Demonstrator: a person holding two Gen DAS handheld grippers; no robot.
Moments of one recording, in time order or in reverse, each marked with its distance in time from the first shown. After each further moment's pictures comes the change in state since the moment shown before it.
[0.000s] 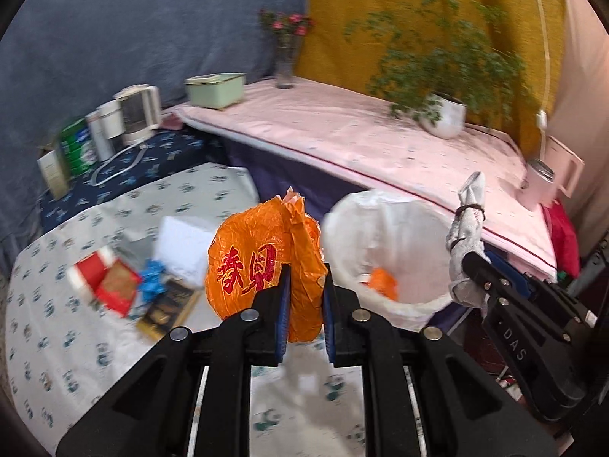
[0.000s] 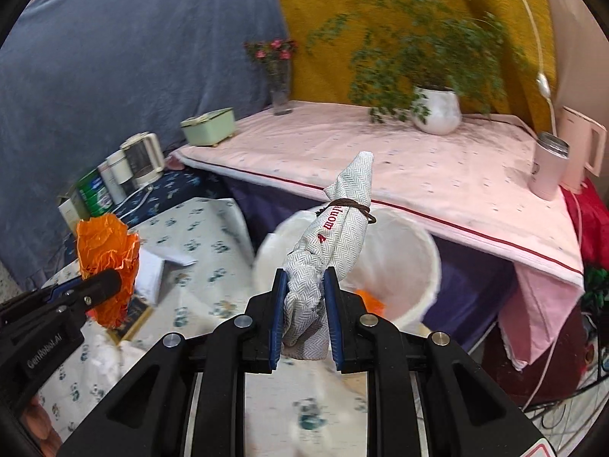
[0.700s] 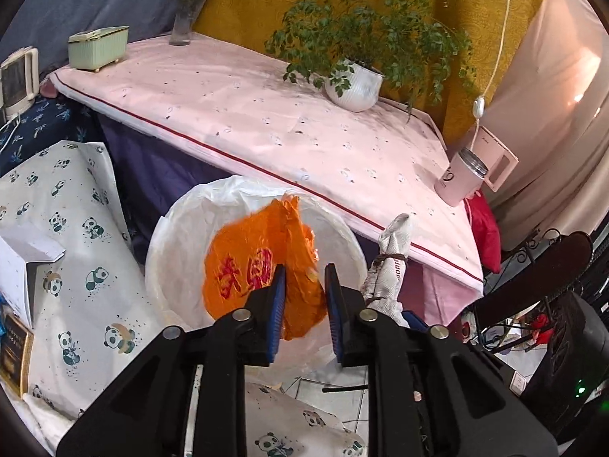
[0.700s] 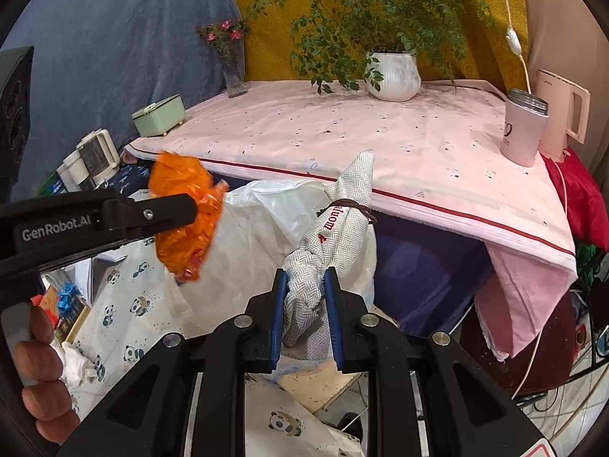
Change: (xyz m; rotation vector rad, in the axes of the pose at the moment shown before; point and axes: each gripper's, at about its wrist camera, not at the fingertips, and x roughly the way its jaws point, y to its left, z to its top) left arm 0.122 -0.081 0.038 -0.030 0.144 -0.364; right arm 0.049 -0.067 -0.005 0.048 0.073 -0.070
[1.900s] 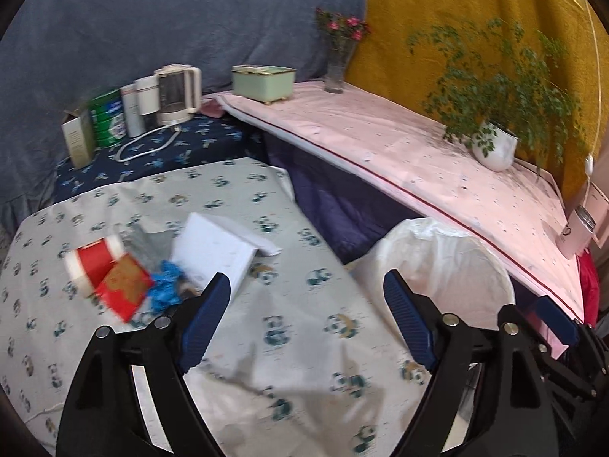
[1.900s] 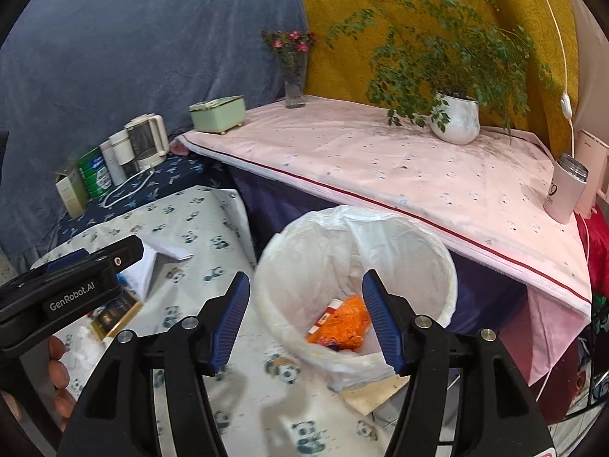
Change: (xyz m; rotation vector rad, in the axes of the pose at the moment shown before) left arm -0.117 0.108 -0.042 -0.151 -0.209 0.499; right arm -0.033 0.101 0.004 -0.158 -0.063 0.092
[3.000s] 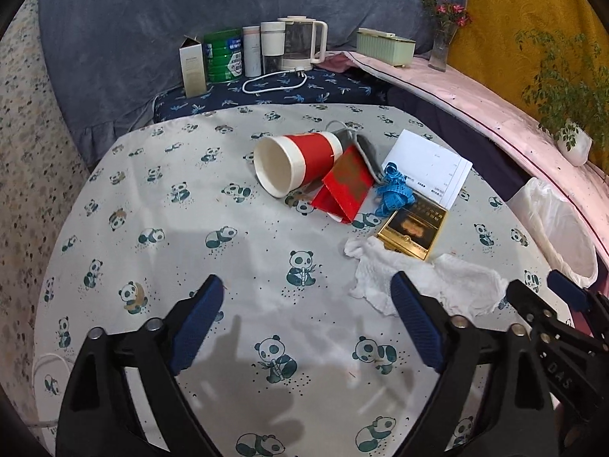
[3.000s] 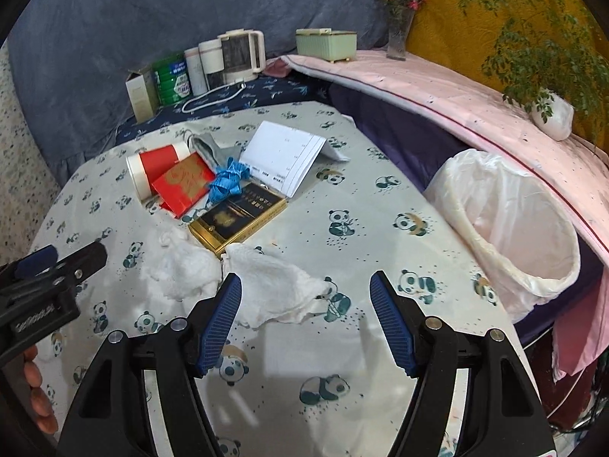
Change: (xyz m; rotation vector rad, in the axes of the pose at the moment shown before) left arm -0.042 0.191 -0.093 -0.125 0.107 0.217; right arm 0.026 0.171 -0.084 -0.207 0.195 0.153
